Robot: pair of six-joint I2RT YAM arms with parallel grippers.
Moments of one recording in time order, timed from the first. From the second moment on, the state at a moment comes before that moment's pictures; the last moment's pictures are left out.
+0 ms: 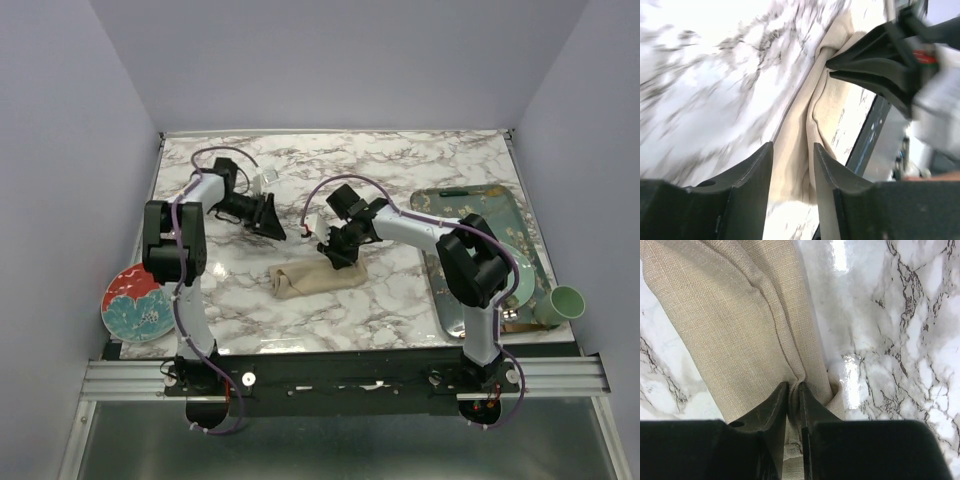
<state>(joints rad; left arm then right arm) -0.10 2.09 1.47 -0.92 1.03 0.33 0.72 2.00 1.40 -0.59 -0.38 -0.64</state>
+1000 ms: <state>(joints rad) -0.20 1.59 1.05 -0.91 0.71 0.42 0.71 2.02 1.42 -0.66 -0.44 -0.43</state>
